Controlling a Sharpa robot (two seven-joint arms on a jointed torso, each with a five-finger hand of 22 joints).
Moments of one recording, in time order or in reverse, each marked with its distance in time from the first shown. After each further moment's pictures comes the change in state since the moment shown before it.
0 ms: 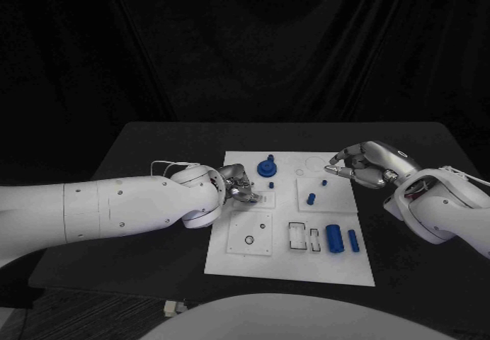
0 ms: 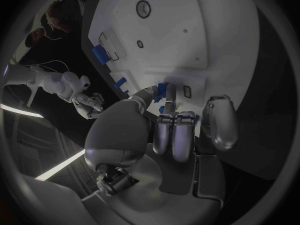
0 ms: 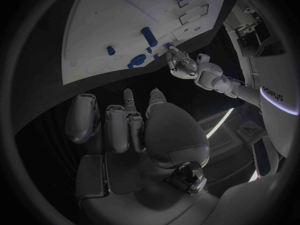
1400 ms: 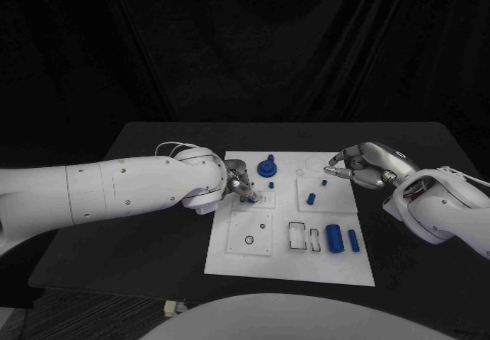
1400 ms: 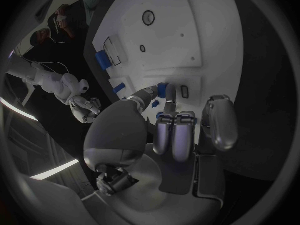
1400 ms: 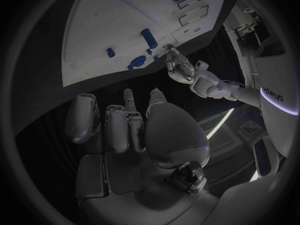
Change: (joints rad) left arm 0.071 0.039 0.001 -0.066 0.093 0.234 -0.039; left_hand -0.012 -0.011 0.018 -0.002 0.011 -0.014 0.008 0.009 0.043 0.000 0.000 0.000 0.000 0.000 0.000 0.000 0.000 0.000 0.000 0.000 0.006 0.000; right arm -0.003 0.006 0.000 -0.006 0.000 0.009 -0.002; right_hand 0.000 0.000 0.000 0.000 0.000 0.000 0.000 0.000 0.000 0.000 0.000 -0.002 0.000 0.000 0.000 0.000 0.000 0.000 0.000 0.000 0.000 0.000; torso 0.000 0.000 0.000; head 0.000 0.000
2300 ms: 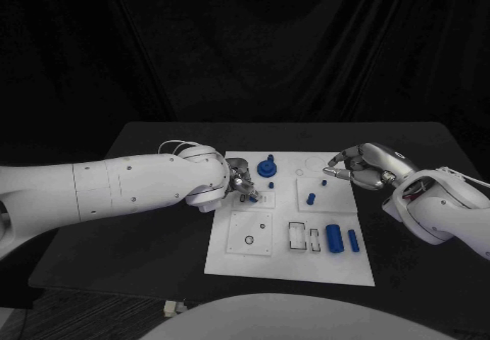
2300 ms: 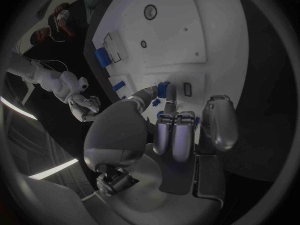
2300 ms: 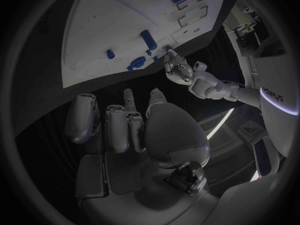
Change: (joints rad) left arm 0.002 0.027 0.001 -0.033 0.015 0.001 0.003; left_hand 0.002 0.003 0.013 -0.008 -0.003 -0.005 -0.003 0.004 0.001 0.000 0.000 0.000 0.000 0.000 0.000 0.000 0.000 0.000 0.000 0.000 0.000 0.000; right arm -0.003 0.001 0.000 0.000 0.000 0.005 0.000; right_hand 0.000 0.000 0.000 0.000 0.000 0.000 0.000 0.000 0.000 0.000 0.000 0.002 0.000 0.000 0.000 0.000 0.000 0.000 0.000 0.000 0.000 0.000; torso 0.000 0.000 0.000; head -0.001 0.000
